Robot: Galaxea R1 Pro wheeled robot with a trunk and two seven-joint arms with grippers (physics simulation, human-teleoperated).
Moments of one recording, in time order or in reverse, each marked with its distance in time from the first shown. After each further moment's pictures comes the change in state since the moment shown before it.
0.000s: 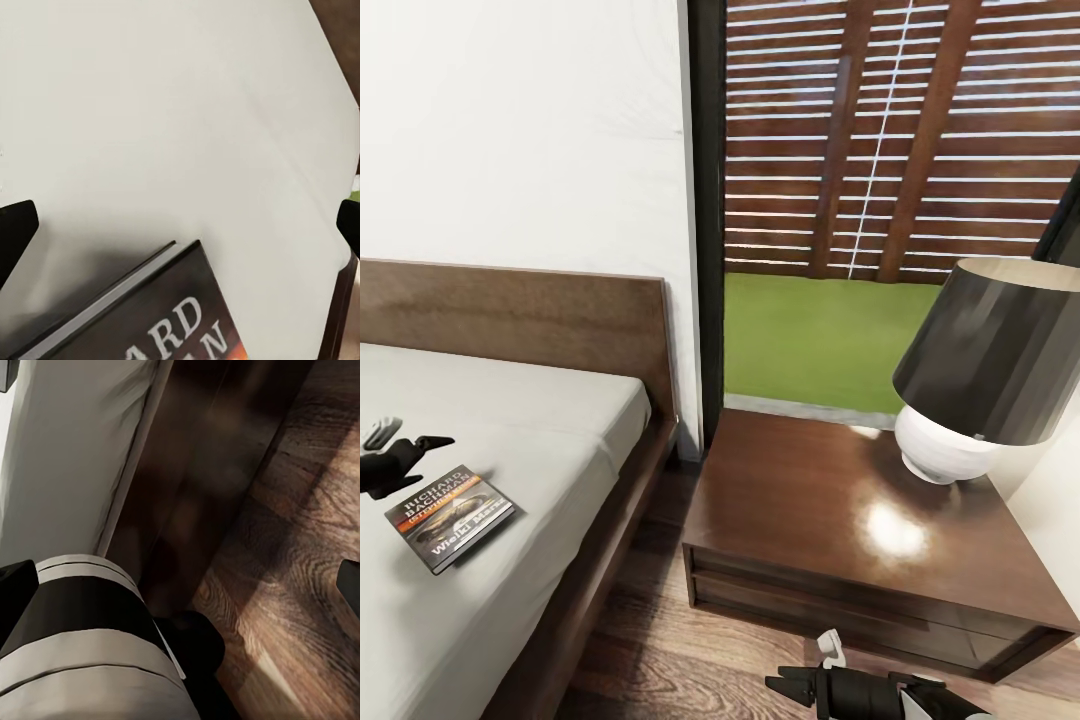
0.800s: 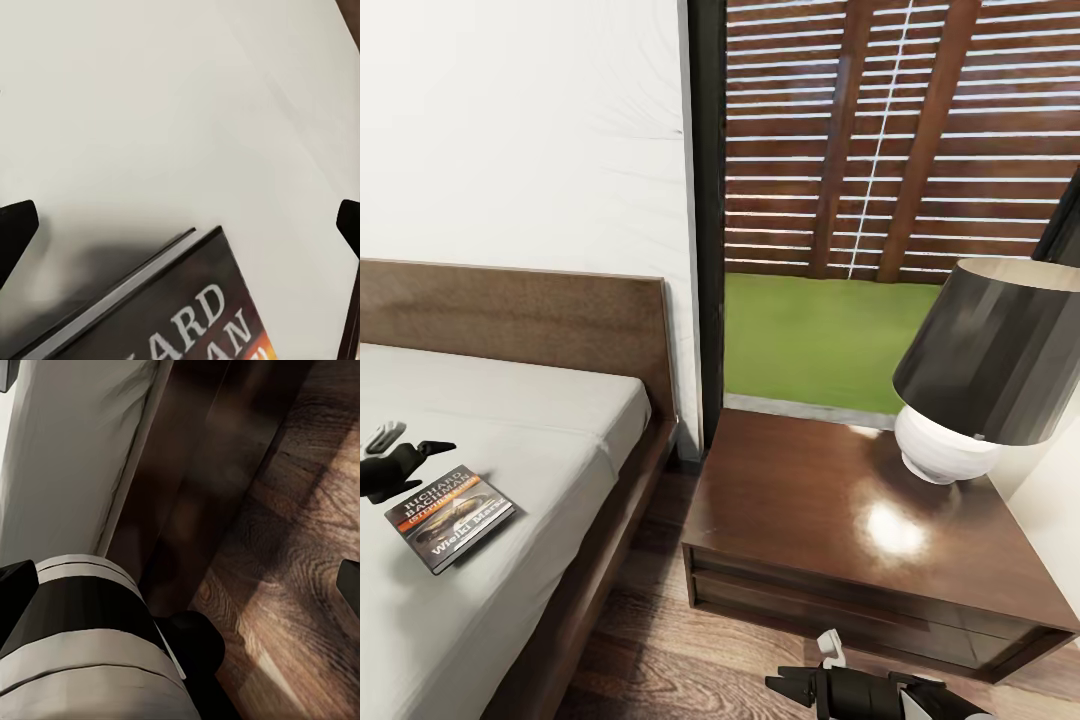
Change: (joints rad) left arm 0.000 -0.001 -0.001 0.012 -0.044 -0.009 0.000; right arm 0.000 0.000 0.000 0.000 0.000 0.000 0.001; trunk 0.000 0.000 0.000
